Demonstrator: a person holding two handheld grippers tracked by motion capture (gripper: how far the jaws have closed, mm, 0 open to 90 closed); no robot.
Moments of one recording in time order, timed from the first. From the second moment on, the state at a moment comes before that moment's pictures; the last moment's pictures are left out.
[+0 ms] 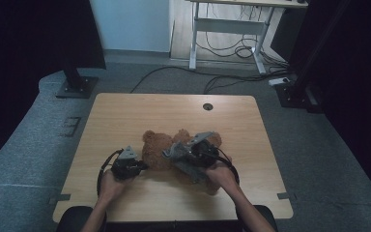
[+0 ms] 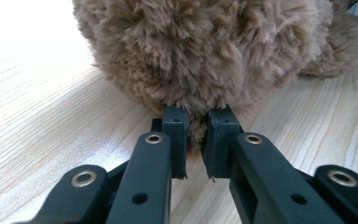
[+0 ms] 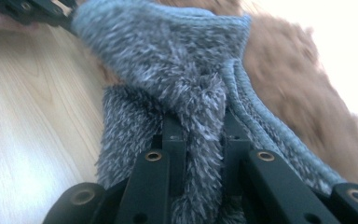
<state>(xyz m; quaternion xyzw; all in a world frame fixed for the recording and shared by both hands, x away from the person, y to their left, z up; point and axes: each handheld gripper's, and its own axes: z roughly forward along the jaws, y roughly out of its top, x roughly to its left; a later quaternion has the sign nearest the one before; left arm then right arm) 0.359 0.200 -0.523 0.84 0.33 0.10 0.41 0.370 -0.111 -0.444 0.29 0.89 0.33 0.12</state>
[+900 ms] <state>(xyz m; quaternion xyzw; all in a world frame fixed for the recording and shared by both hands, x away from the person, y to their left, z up) 0.359 0.200 -0.524 0.84 0.33 0.09 0.41 0.351 -0.194 -0.487 0.38 0.87 0.30 0.13</state>
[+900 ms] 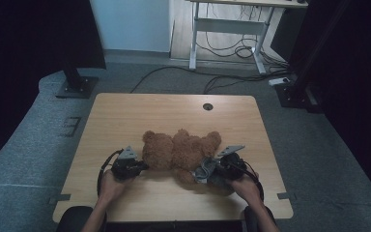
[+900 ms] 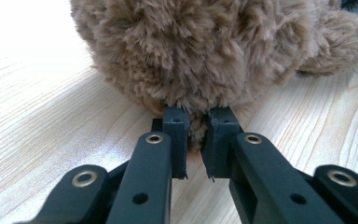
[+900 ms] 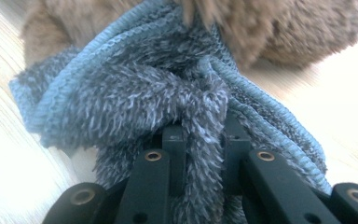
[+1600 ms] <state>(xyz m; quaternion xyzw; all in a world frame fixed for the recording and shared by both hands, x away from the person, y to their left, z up) 0.359 0.199 -0.524 0.84 0.33 0.09 0.41 0.326 -0.202 -0.426 0.36 0.85 0.35 0.13</state>
